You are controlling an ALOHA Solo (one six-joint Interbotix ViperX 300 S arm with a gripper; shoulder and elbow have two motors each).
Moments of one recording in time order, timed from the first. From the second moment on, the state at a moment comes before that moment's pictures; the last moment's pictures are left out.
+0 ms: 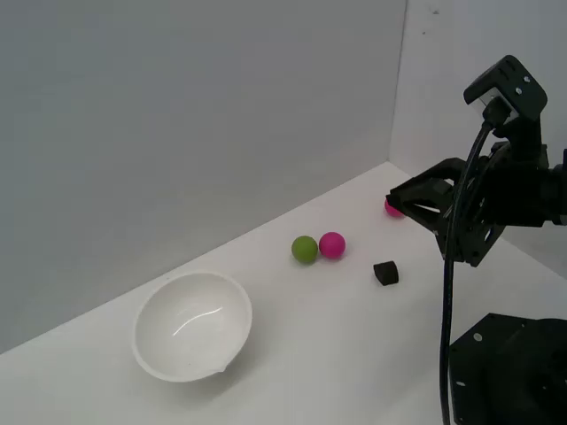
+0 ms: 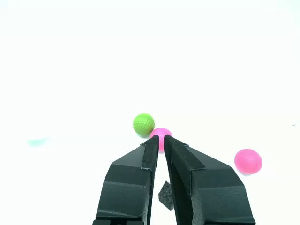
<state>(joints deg) 1.1 158.4 158.2 158.6 158.6 -26.5 32.5 30.8</state>
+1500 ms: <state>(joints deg) 1.8 150.3 150.1 150.5 150.6 -26.5 42.4 29.1</state>
